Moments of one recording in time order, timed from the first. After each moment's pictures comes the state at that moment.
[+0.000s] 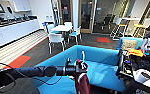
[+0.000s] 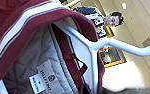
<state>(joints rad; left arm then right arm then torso) 0.21 2.41 -1.07 -0.32 0.14 -0.50 -1.60 2.84 -2.41 0.08 0.16 -0.09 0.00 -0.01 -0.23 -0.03</state>
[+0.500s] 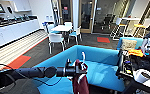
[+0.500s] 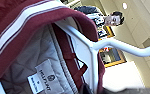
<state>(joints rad) 0.23 2.41 -1.08 -0.32 0.13 -0.49 -1.60 2.84 -2.41 0.08 0.16 -0.09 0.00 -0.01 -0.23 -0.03</state>
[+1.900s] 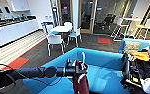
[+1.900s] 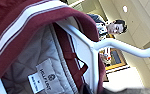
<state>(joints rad) 0.23 2.41 -1.07 -0.32 0.13 -0.49 -1.60 2.84 -2.41 0.07 0.16 -0.09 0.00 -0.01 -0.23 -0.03</state>
